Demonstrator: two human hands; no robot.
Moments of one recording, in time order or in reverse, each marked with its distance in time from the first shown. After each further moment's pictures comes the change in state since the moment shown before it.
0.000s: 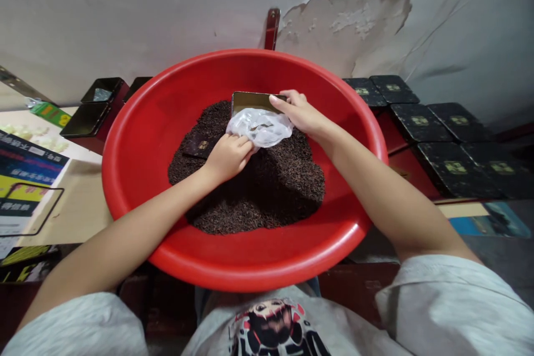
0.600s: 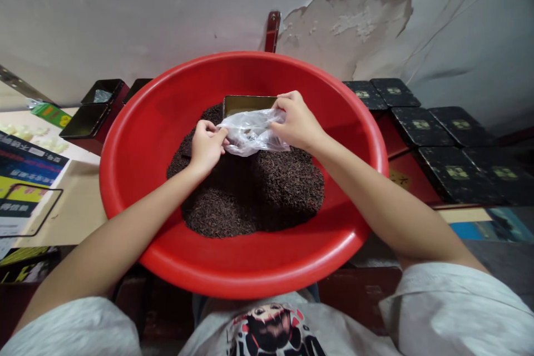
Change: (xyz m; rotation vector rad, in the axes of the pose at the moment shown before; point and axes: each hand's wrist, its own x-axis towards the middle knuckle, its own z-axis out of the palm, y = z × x) left_hand 0.008 -0.013 -0.014 -0.977 0.274 -1.146; right_hand -0.020 -0.014 0.006 -0.204 0.019 -0.206
